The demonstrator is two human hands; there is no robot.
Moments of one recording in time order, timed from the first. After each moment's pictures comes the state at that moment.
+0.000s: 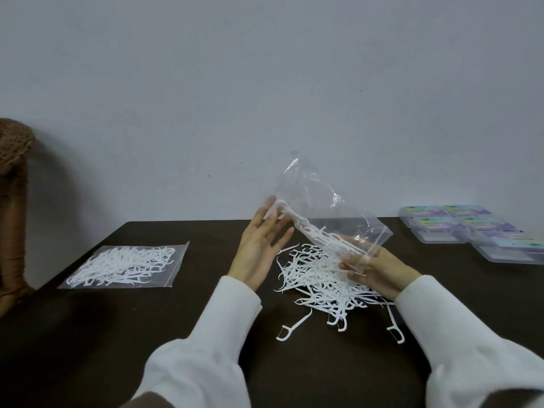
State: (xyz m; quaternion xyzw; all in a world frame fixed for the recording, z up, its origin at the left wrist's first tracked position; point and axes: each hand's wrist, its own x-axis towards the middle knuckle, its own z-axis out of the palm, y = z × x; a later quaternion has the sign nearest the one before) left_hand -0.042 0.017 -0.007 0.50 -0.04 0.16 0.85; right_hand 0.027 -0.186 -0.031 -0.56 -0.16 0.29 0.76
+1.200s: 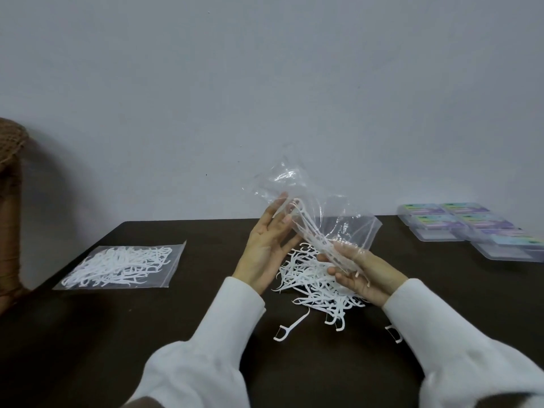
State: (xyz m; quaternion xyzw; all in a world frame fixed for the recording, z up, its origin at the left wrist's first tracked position) left_hand -0.040 0.004 -0.007 0.46 -0.10 0.12 0.87; right_hand 0.006 -0.174 -0.025 -0.51 -0.13 0.33 0.79
